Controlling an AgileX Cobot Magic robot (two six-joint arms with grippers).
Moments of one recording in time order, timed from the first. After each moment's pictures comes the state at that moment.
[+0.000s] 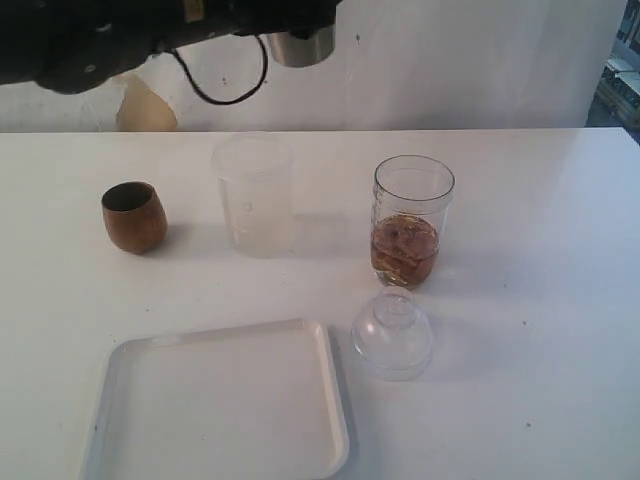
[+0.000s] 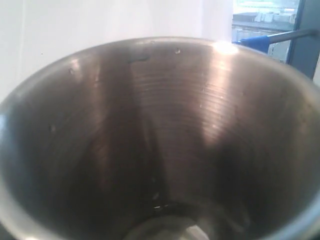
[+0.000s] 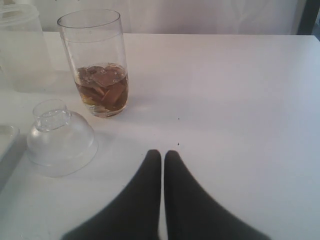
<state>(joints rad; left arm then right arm) -0.56 1.71 -1.37 0.61 -0.21 -0.59 0.04 0.00 0.00 0.09 0.34 -0.02</state>
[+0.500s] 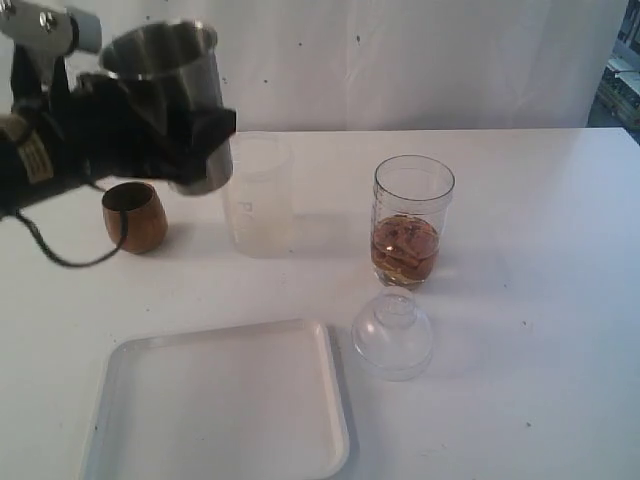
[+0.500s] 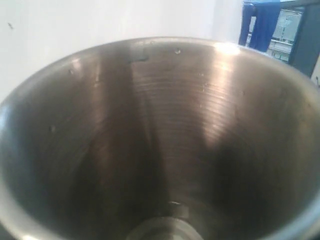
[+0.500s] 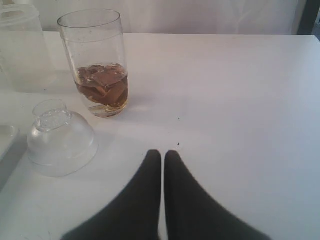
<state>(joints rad) -0.41 1.42 -0.74 0.55 -0.49 -0.47 0.04 0.00 0.00 0.09 0.34 -0.02</state>
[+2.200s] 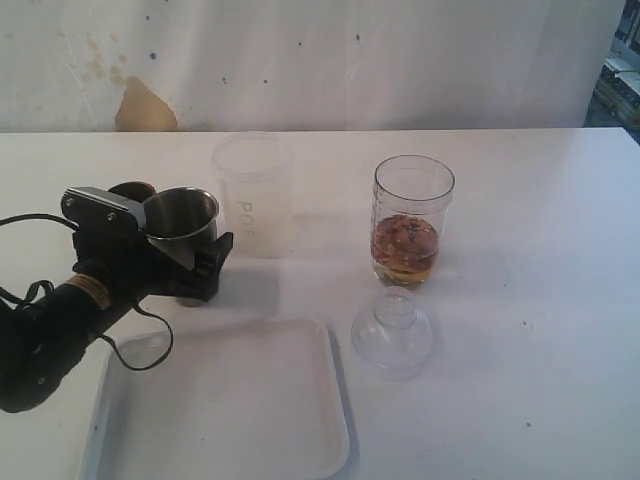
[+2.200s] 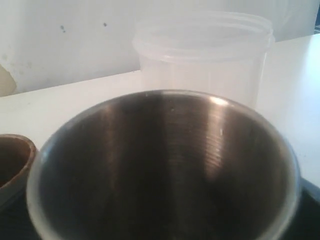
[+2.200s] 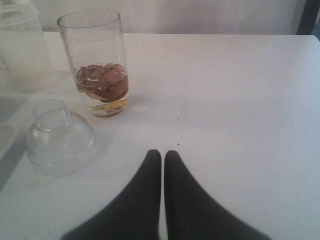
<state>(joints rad) -0.40 2.04 -0.59 0.06 -1.19 0.01 0.04 0.00 0.00 0.09 0.34 -0.02</state>
